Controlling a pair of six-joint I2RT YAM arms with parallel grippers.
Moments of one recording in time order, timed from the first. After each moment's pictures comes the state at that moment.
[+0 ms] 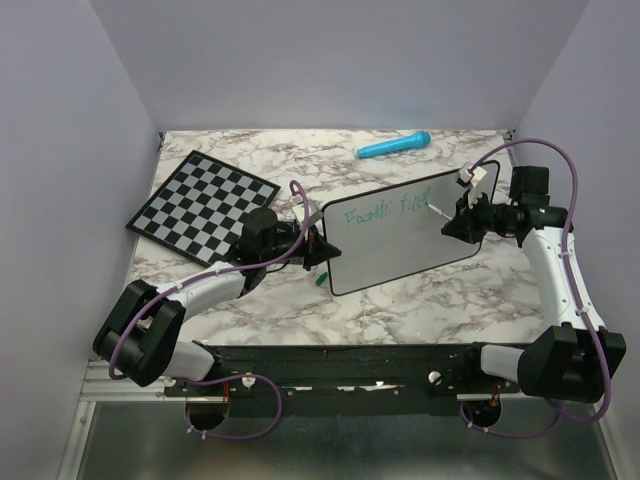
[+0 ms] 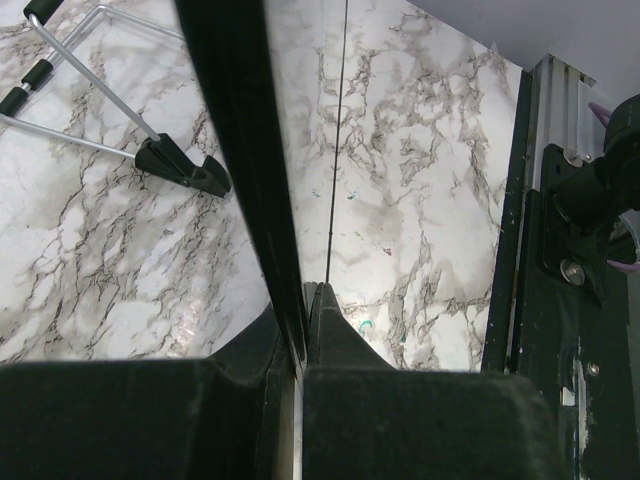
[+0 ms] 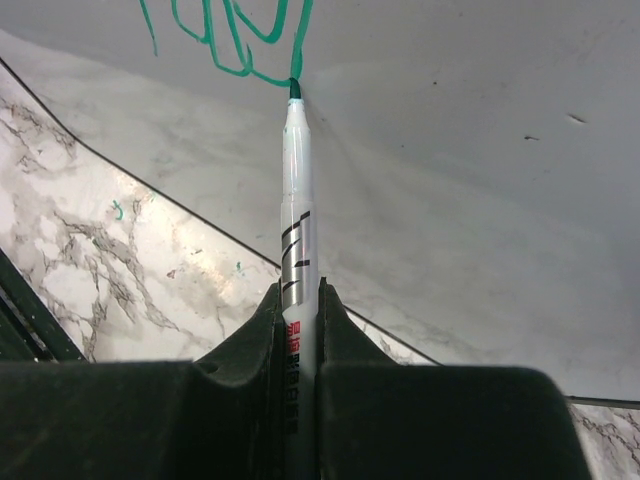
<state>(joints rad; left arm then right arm) -0.56 1.37 0.61 0.53 0.69 -0.16 -0.13 1.24 1.10 -0.81 -0.77 -0.69</state>
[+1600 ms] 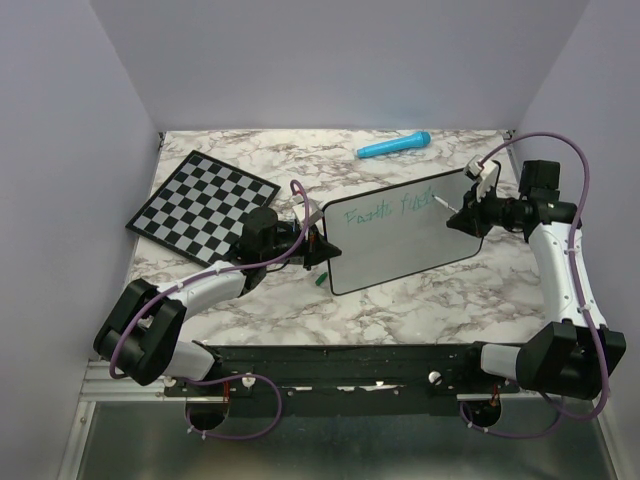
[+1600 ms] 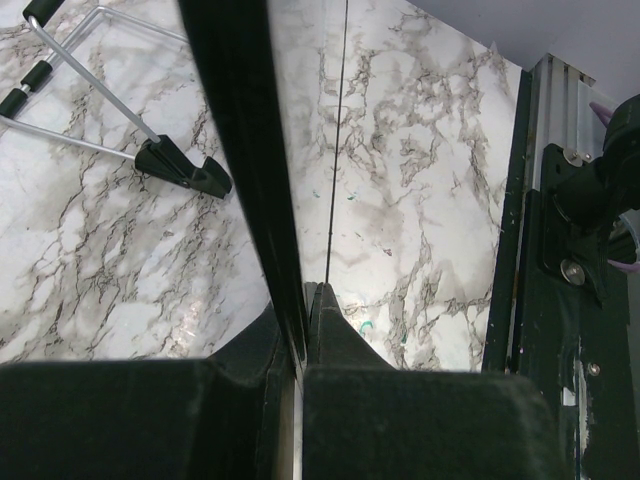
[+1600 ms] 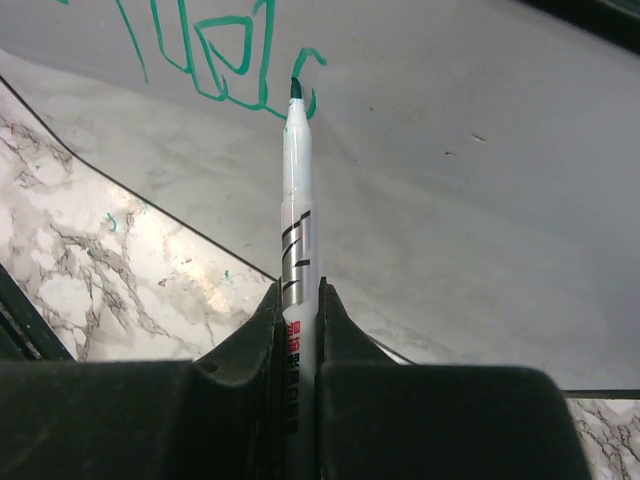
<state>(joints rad) -0.56 1.38 0.62 0.53 0.70 -0.16 -0.18 1.26 1.16 -0.83 -0.82 -0.71</state>
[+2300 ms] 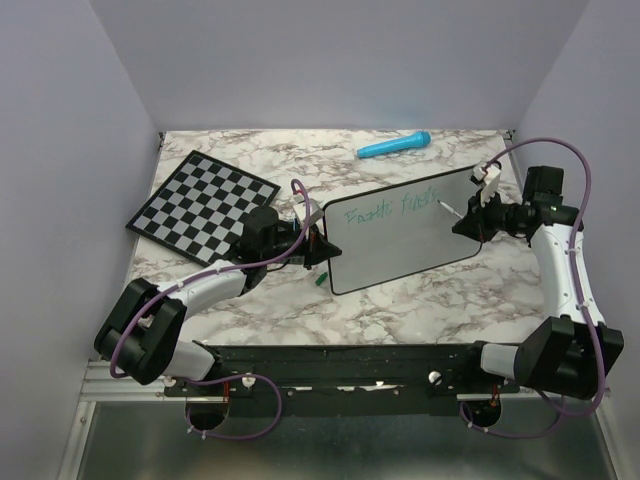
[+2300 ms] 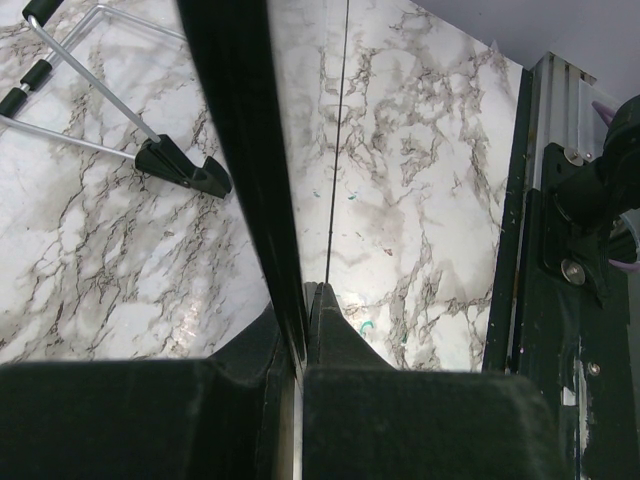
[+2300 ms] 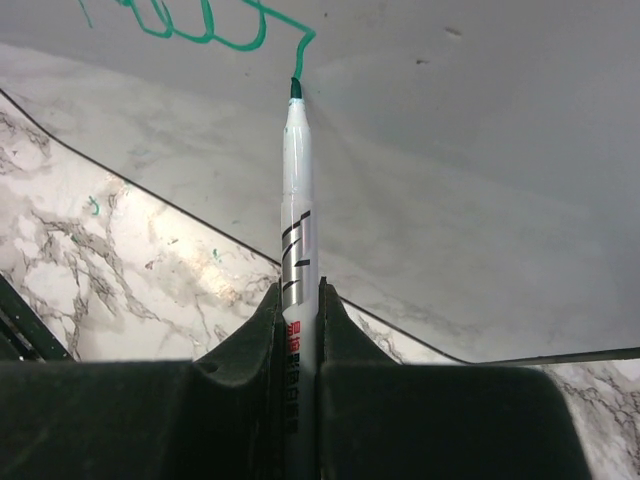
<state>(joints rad) -0.56 1.38 0.63 0.51 0.70 -0.16 -0.24 1.26 1.13 -0.84 -0.80 -0.74</state>
